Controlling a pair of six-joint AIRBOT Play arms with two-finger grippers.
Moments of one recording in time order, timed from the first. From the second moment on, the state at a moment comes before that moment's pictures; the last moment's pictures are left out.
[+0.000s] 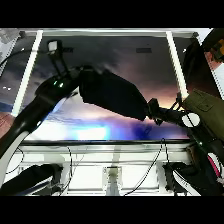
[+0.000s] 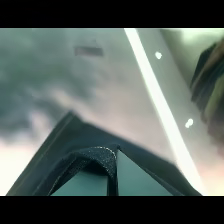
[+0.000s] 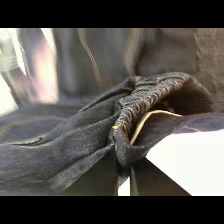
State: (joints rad) left arm -0.52 -1.19 1.14 1.95 -0.28 -2.27; right arm 0.17 -0.84 0.56 -0.82 0.59 2.13
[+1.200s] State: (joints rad) left arm -0.40 -1.97 1.64 1.78 0.27 -2.28; right arm 0.17 -1.39 0.84 -0.80 0.00 2.28
